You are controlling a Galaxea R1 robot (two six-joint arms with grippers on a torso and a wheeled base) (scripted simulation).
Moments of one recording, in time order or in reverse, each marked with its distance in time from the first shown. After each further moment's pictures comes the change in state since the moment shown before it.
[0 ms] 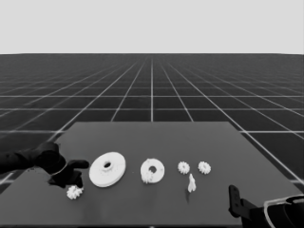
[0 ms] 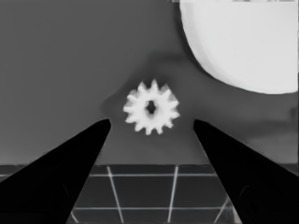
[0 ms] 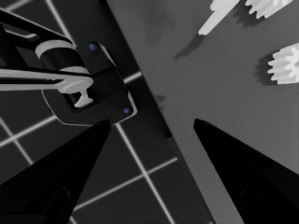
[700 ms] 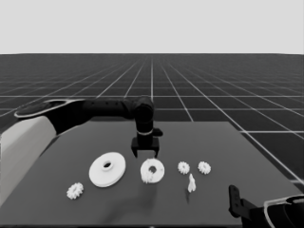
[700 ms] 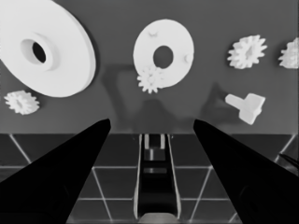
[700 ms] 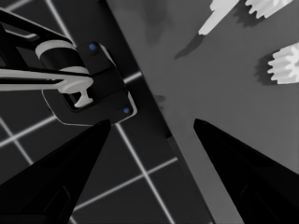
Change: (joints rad) left arm -0.407 0.921 -0.264 -0.345 0.221 -0.632; right arm 0.000 0.000 0.000 0.000 0.000 0.000
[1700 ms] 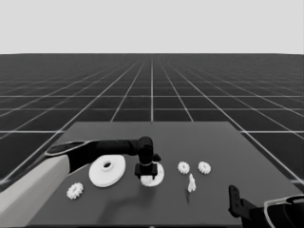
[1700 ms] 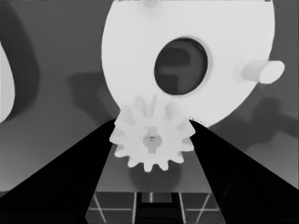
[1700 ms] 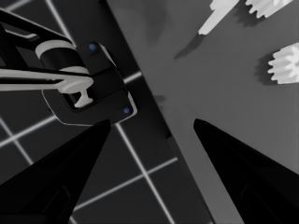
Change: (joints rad) left arm 0.406 0.023 -0.131 0.404 -0.031 0.099; right arm 0.000 0.000 0.000 0.000 0.000 0.000
